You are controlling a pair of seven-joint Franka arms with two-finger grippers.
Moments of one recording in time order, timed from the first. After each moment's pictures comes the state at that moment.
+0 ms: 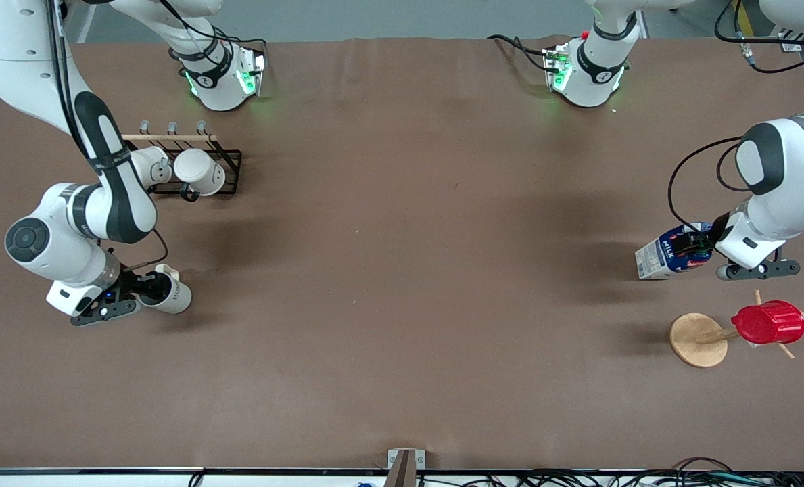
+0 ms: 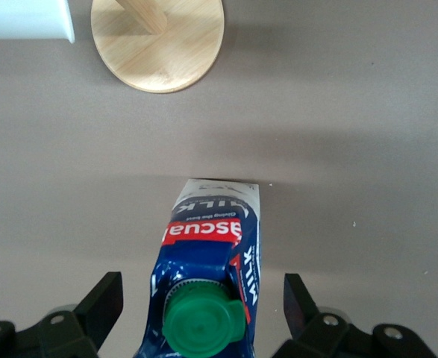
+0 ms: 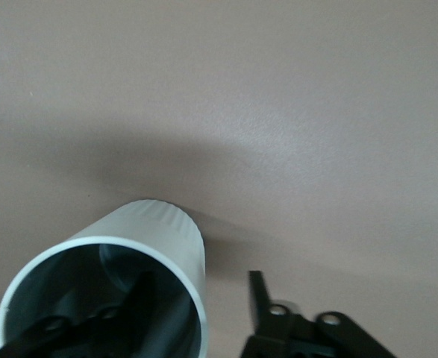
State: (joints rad) left arm 0.00 0.21 0.13 -2.04 0.03 2.20 0.06; right arm -0.04 0.51 -0.08 -1.93 0.00 2.48 -0.40
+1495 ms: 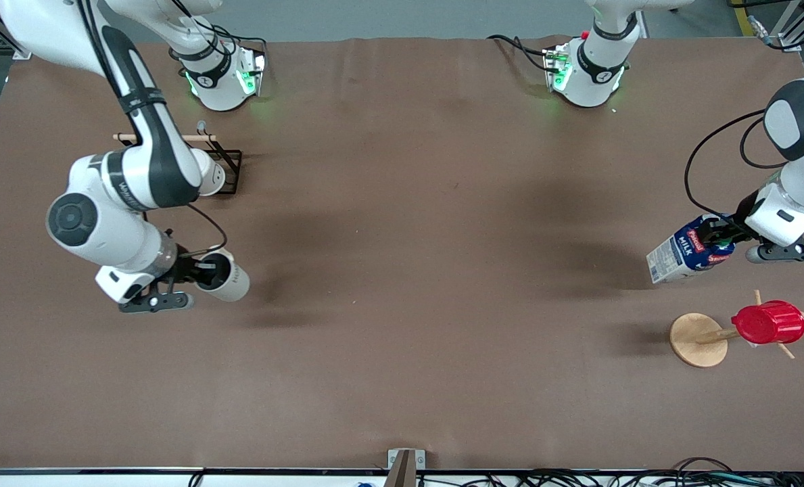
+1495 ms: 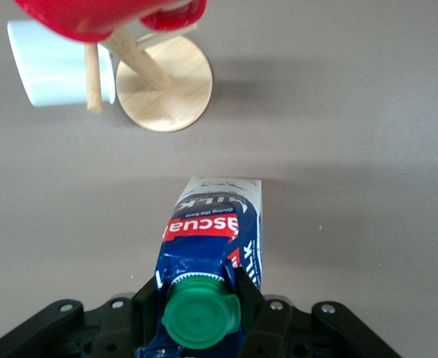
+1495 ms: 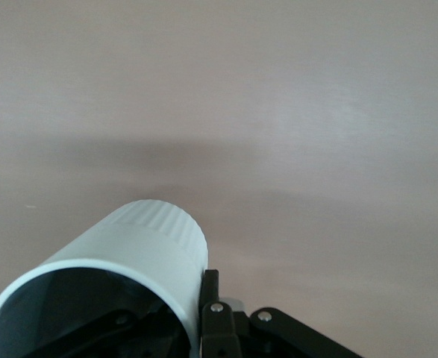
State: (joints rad) left arm 0.00 0.07 0.11 -2.02 0.03 2.15 0.08; right arm 0.05 0.36 0.16 -1.81 0.01 2.16 0.11
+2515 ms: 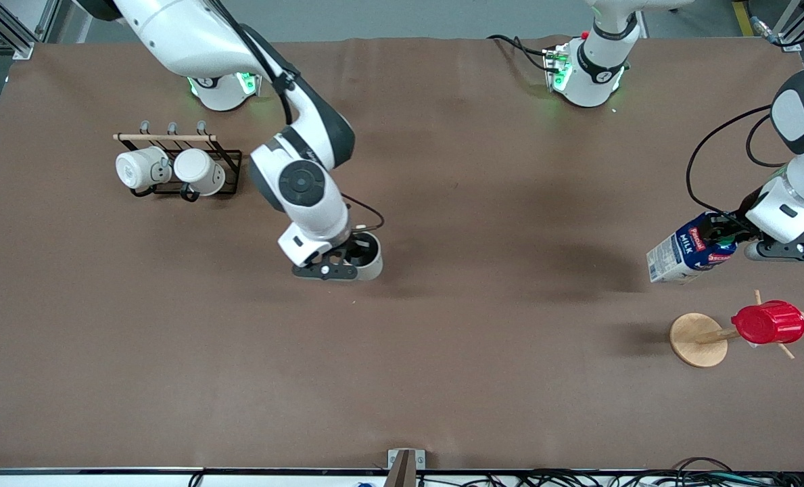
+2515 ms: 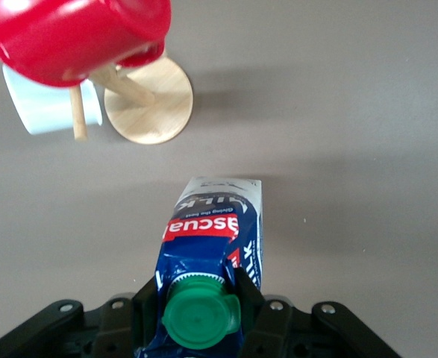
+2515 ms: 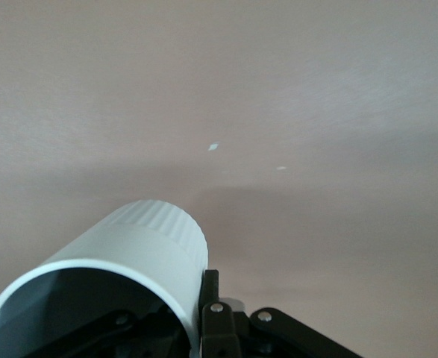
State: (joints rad) left arm 0.00 0.07 0.07 -1.94 0.03 2.07 0.14; right arm 0.44 0.61 0.24 -1.56 -0.12 2.18 0.81
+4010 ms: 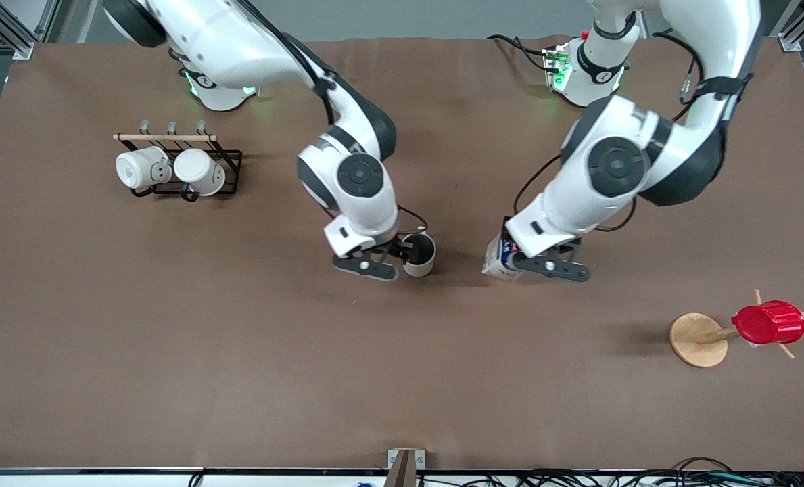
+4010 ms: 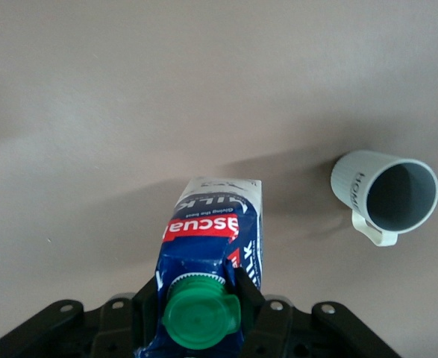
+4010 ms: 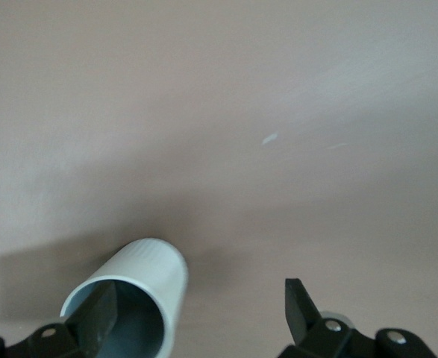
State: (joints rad) left arm -0.05 0.43 -0.53 -1.57 0.16 1.87 -0.36; right arm 0.50 0.64 0.22 -1.37 -0.16 2.03 1.05
